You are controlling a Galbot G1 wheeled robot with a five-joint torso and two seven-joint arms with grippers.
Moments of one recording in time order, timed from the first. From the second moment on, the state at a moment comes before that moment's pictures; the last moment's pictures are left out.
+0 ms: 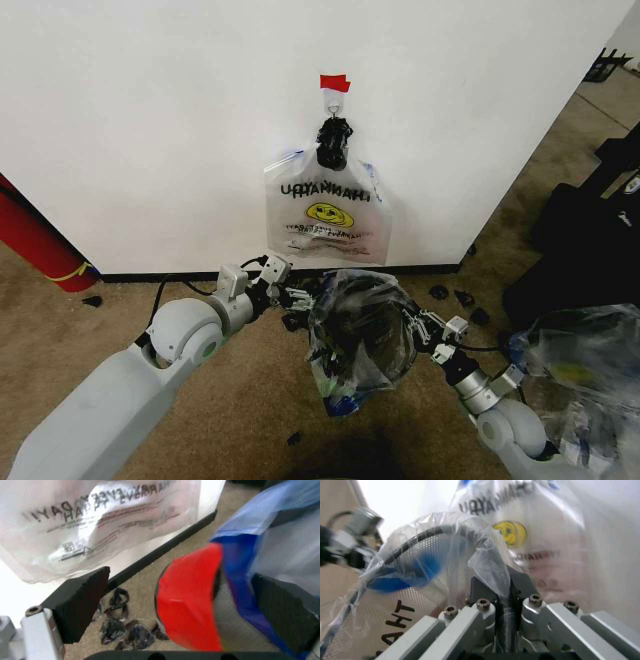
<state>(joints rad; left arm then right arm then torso) 0.82 -0.88 -0.06 -1.97 -0.63 0.58 0.13 -1.35 1.07 0.42 1.74 0.72 0.34 -0.59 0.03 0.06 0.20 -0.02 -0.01</state>
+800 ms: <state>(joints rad) 0.84 -0.93 -0.08 -1.86 -0.43 0.37 0.13 -1.35 1.08 0.39 1.74 0.86 0.31 -0.58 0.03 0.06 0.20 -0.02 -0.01</state>
